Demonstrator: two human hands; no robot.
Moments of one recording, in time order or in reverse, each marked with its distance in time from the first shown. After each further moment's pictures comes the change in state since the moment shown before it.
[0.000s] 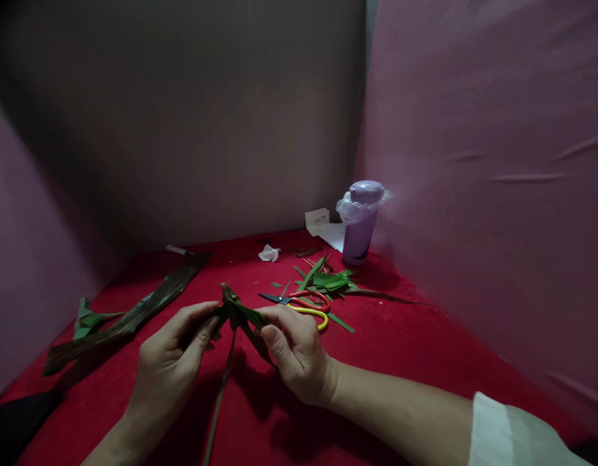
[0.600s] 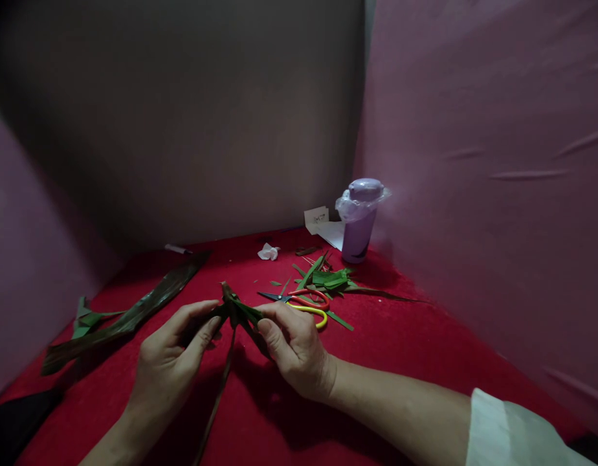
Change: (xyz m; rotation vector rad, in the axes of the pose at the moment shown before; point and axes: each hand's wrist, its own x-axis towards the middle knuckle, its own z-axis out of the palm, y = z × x) left_hand -0.001 -0.001 0.002 -0.100 -0.031 -0.162; right_hand 0.002 0.002 0.003 -0.018 0.003 0.095
